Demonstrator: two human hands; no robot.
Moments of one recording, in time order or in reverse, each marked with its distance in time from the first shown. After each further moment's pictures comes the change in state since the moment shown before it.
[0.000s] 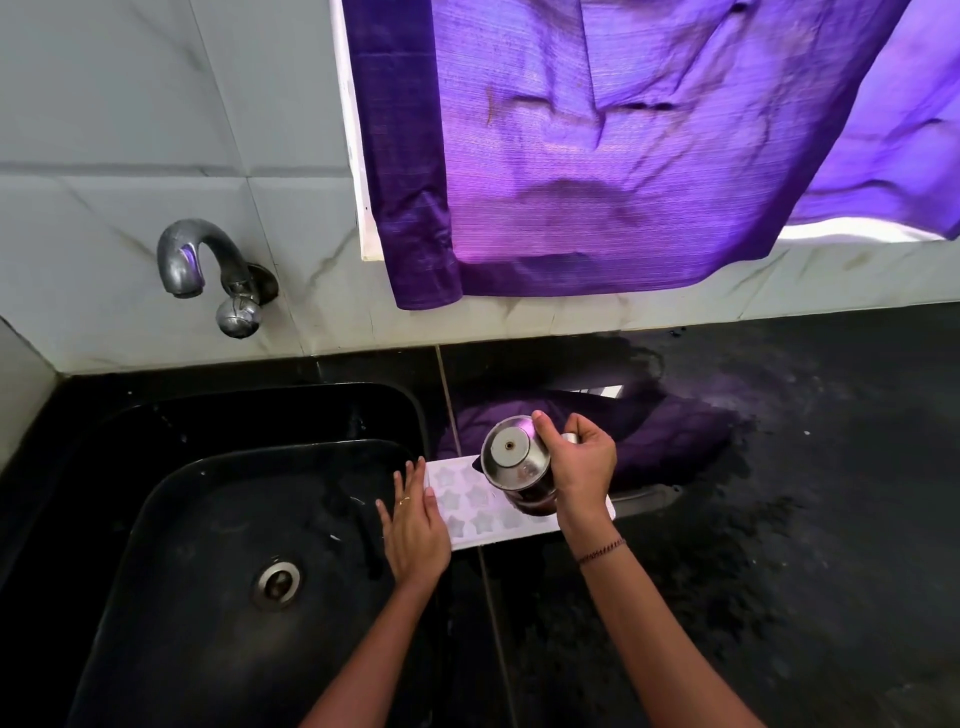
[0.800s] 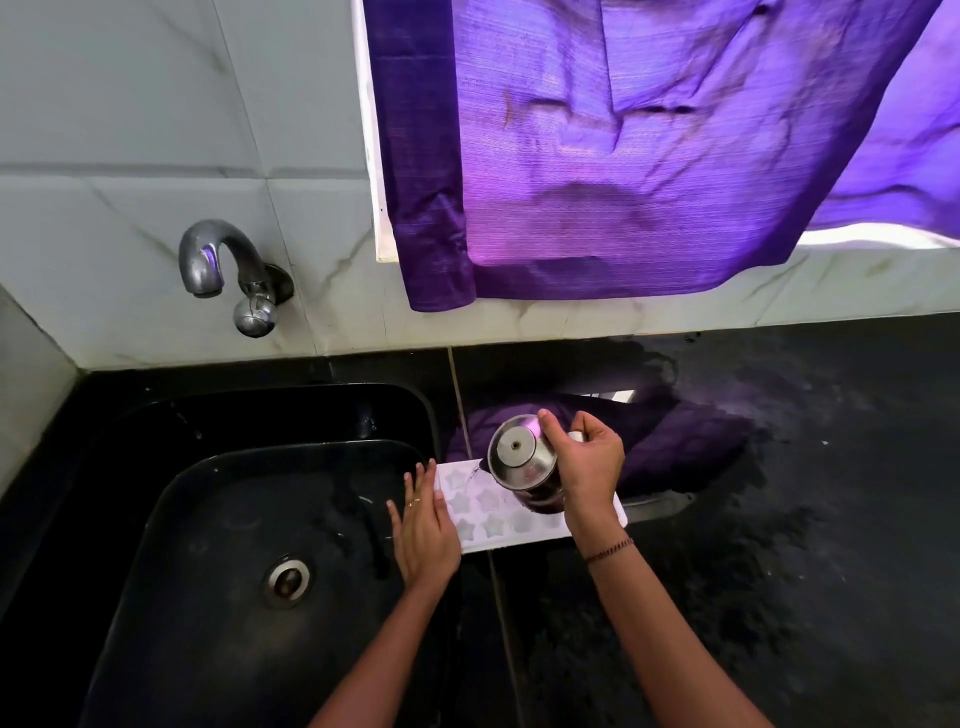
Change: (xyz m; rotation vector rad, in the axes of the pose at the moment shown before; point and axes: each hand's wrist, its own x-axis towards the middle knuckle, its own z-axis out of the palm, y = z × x) left_hand 0.000 -0.001 0.000 -0.008 0.015 -0.008; right_hand 0.002 -0.004 0.006 -0.024 -0.031 -0.050
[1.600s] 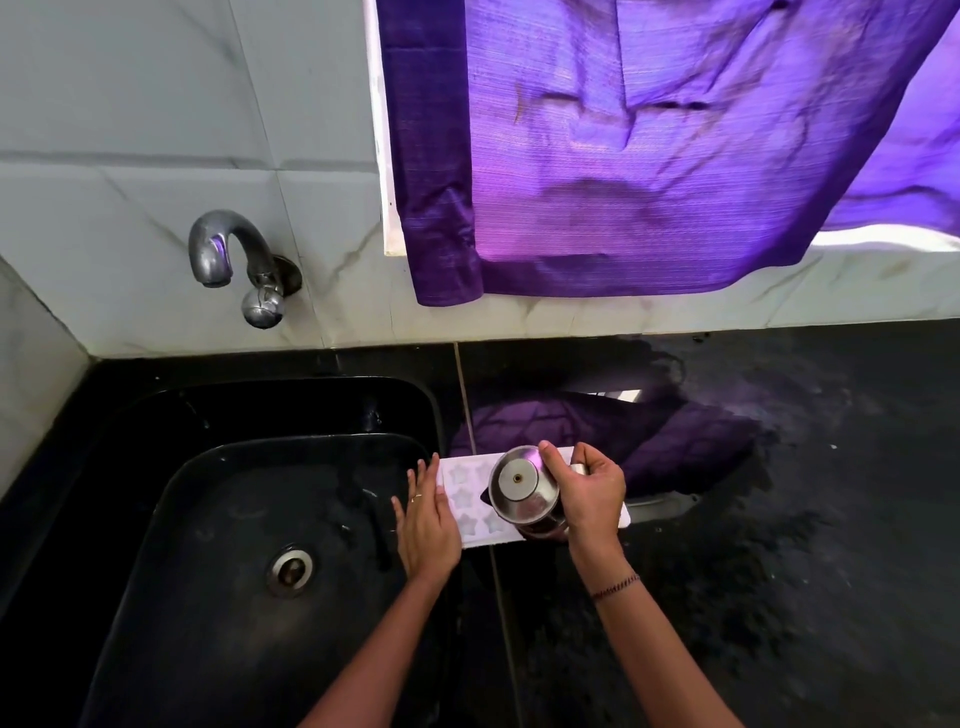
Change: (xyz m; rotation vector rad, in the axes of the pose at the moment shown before) left_hand 0.001 -0.004 0.003 -0.063 -0.027 -0.026; right_hand -0.018 0.028 -0.011 -0.029 -0.045 0.070
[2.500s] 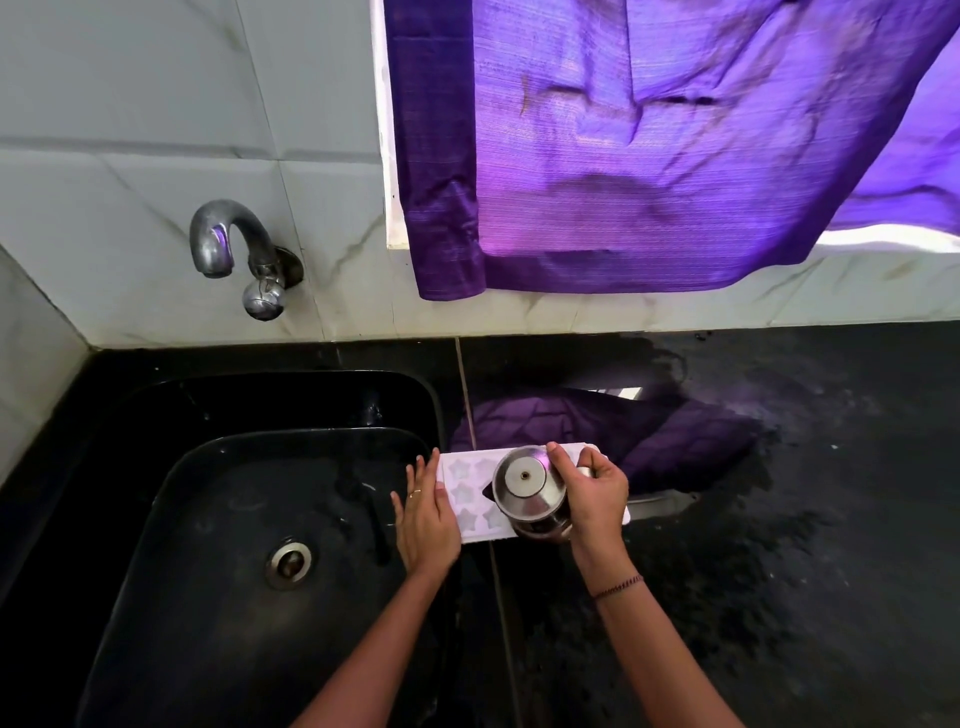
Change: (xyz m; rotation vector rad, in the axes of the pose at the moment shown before) left_hand 0.000 0.002 0.000 0.009 0.028 0.005; right_hand 0.002 0.012 -0.003 0.105 0.016 0.121
